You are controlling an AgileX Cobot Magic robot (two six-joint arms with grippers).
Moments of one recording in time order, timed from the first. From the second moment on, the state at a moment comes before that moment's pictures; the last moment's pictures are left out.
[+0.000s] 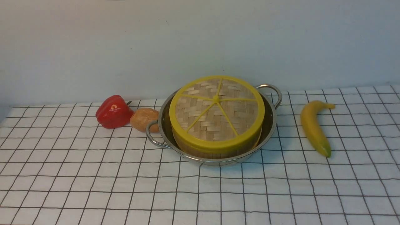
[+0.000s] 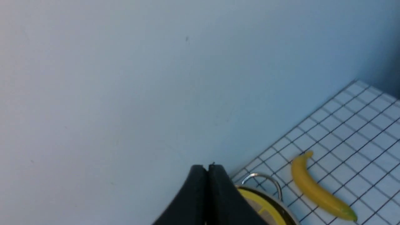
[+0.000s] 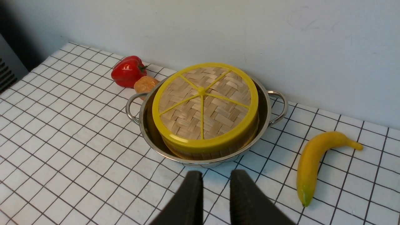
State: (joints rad) right arm -0.03 0.76 -1.22 0.57 1.24 -0.32; left arm -0.47 1.66 -2.40 -0.05 1.21 0.22
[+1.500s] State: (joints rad) right arm -0.03 0.76 -1.22 0.61 1.23 -0.30; left arm -0.47 0.40 -0.77 -0.01 0.58 0.04
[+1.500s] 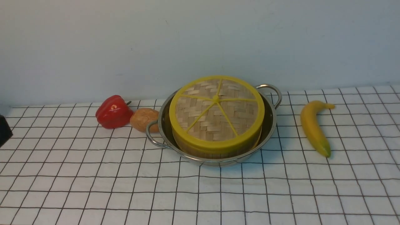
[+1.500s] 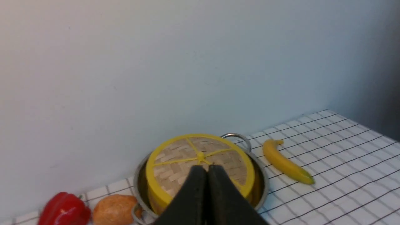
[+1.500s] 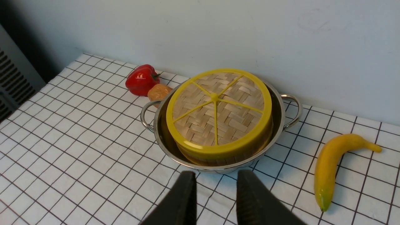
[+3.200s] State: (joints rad) right arm -0.03 0.75 -1.22 0.70 1.23 -0.29; left arm 0.00 0.00 0.01 0.14 0.29 -0.02
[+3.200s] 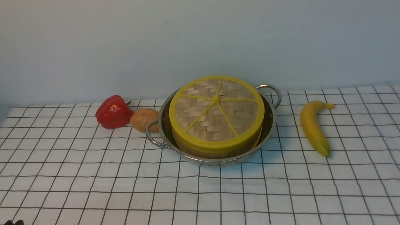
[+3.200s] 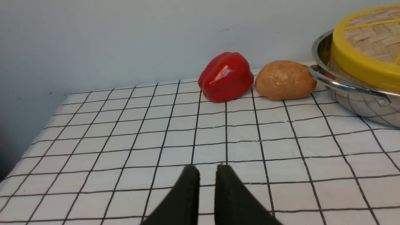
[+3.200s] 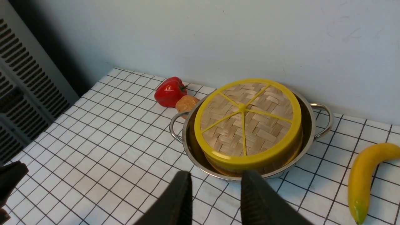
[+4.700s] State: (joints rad) right arm -0.03 0.02 -0.17 0.50 0.31 -0.53; left arm 0.00 0.00 0.01 0.14 0.29 -0.02
